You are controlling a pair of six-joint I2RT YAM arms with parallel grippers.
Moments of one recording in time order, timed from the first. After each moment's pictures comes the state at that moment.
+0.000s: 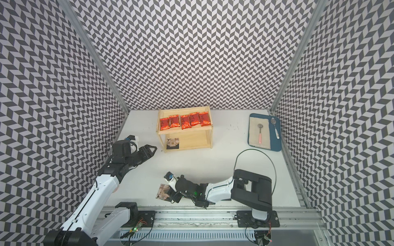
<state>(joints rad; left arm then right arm) -0.03 0.93 0.66 -0.42 0.34 -0.60 1.34 1.82 0.80 0.52 0.13 0.21</state>
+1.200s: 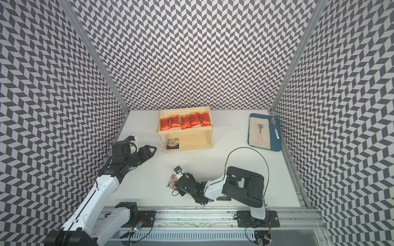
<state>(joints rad) -0.02 0.92 0.64 -0.40 0.35 -0.60 1.23 1.86 0.76 0.44 0.32 0.39</state>
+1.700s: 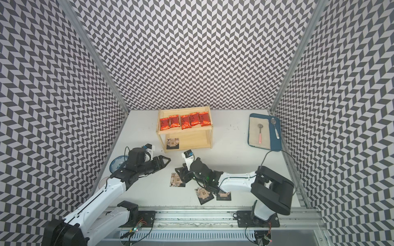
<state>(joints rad) -0.30 0.93 0.47 -0.28 0.38 -0.70 1.07 1.55 0.67 0.46 0.03 0.53</state>
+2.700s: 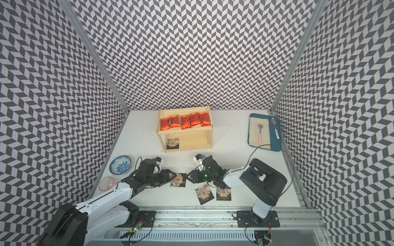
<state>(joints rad) -0.45 1.02 0.28 -0.12 0.39 -0.79 0.87 1.70 0.54 0.56 -0.47 0.80</state>
